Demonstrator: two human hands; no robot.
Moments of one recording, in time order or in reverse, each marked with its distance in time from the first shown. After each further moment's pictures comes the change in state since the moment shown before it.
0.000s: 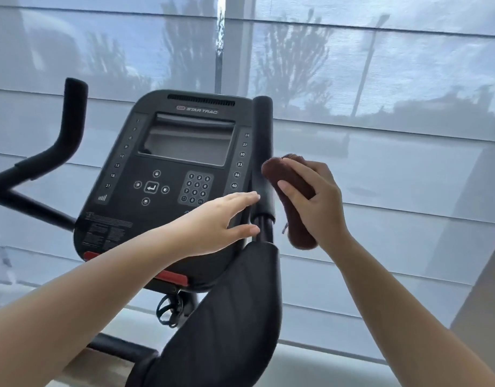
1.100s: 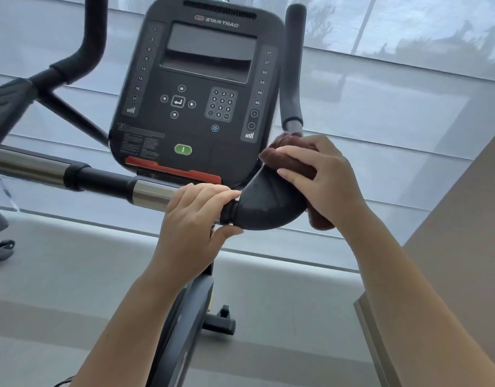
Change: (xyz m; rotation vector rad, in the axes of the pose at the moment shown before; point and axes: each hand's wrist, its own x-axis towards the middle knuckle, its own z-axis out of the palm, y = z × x) left_hand -0.202 0.007 0.056 0.140 0.485 0.035; right_hand -0.122 -0.122 -0.003 -0.358 -0.313 0.102
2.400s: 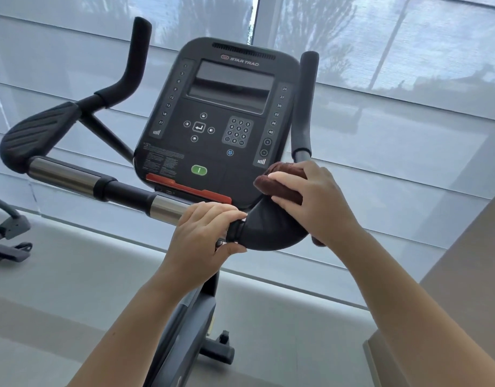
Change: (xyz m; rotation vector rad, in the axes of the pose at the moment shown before) left_hand 0.001 -0.004 0.004 -0.012 0.065 -0.003; right_hand 0.013 -0.005 0.005 -0.195 -0.064 -0.218
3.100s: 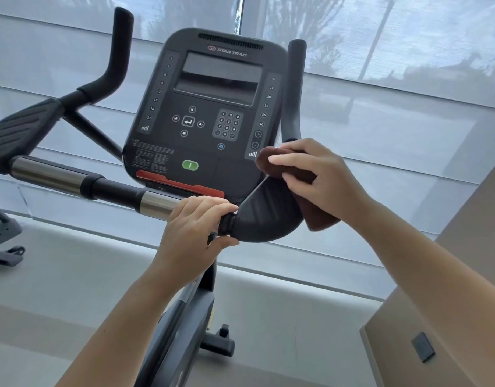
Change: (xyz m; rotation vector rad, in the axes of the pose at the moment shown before) left_hand 0.001 0.001 -0.003 0.025 -0.036 -0.001; right_hand 0.009 0.024 -0.020 0.180 0.056 -0.194
